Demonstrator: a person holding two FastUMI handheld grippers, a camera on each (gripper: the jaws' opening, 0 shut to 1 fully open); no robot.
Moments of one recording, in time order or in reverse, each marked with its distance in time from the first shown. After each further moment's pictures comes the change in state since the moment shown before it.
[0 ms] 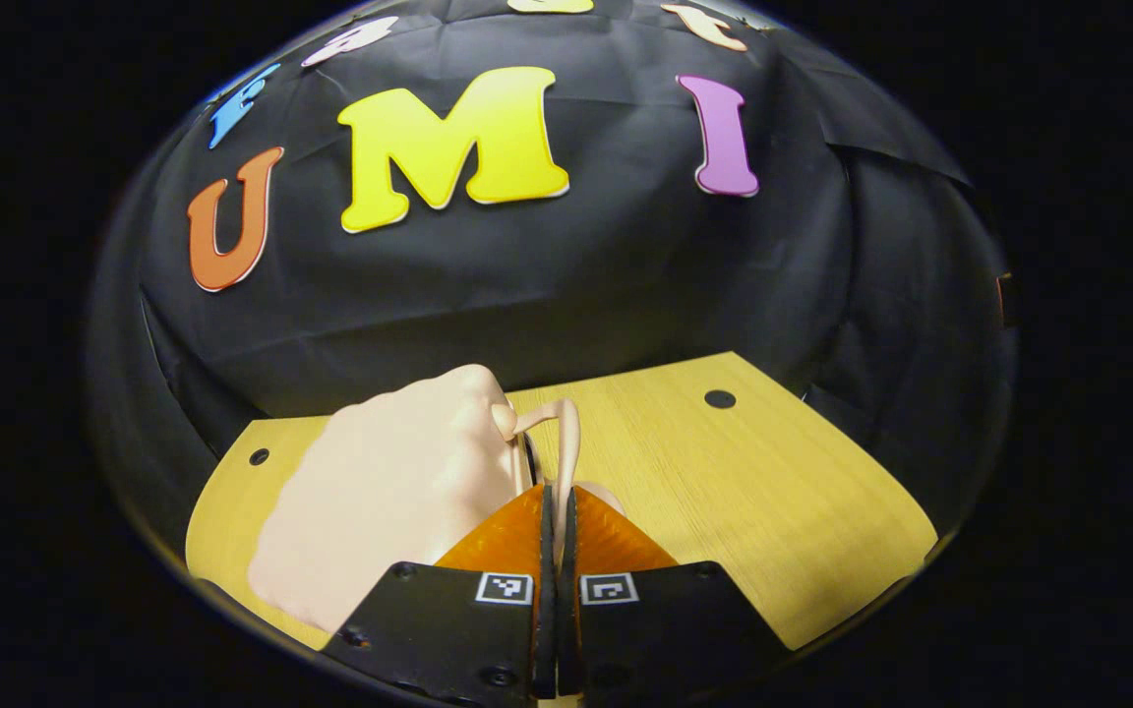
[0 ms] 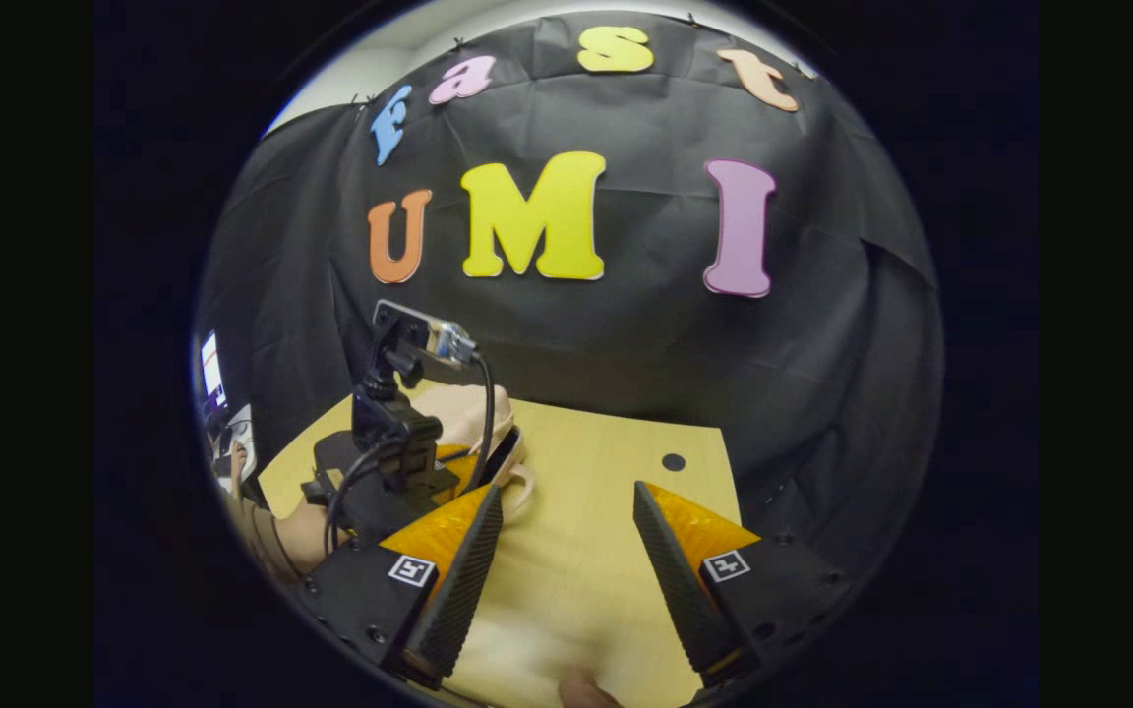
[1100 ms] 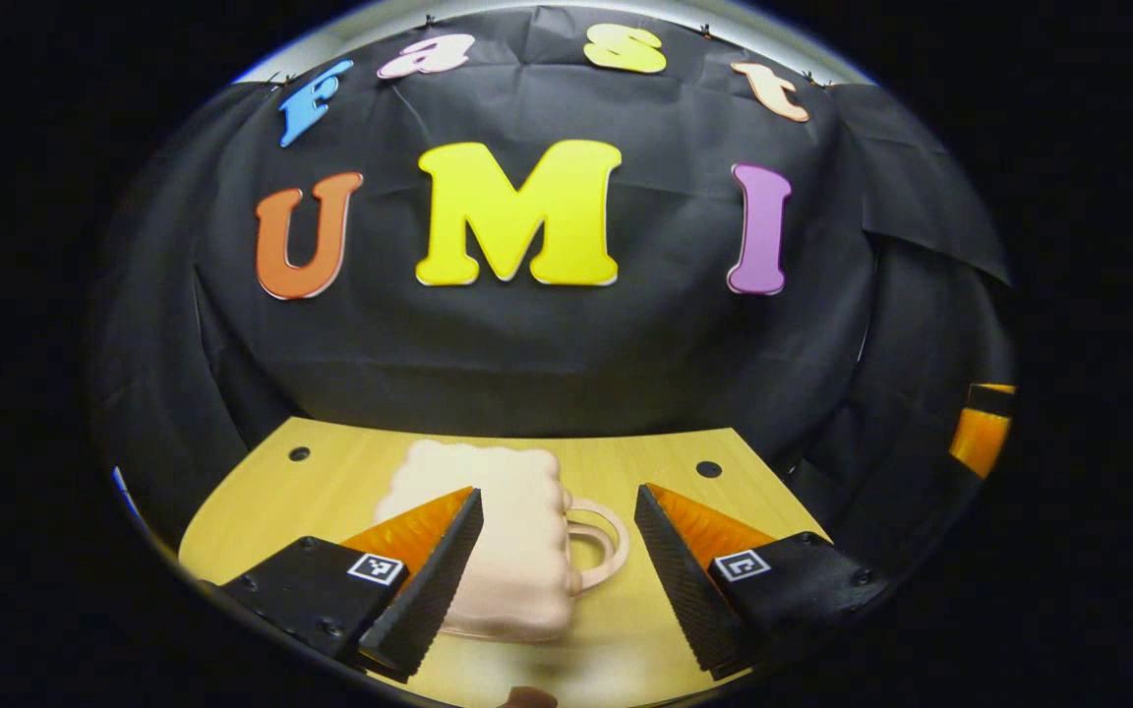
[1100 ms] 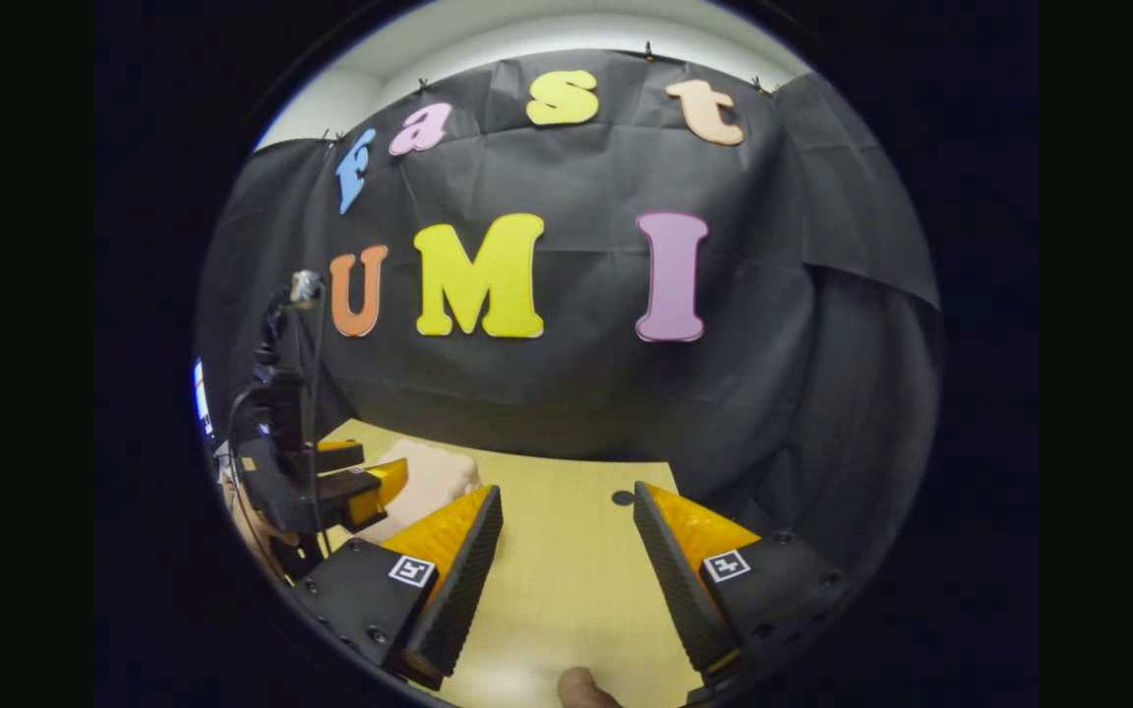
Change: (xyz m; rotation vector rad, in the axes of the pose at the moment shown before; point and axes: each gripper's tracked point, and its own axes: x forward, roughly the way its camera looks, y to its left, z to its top) left arm -0.128 0.053 0.091 -0.178 -0.171 0.086; right arm -0.051 -0.011 0.060 0.029 -0.185 -0.134
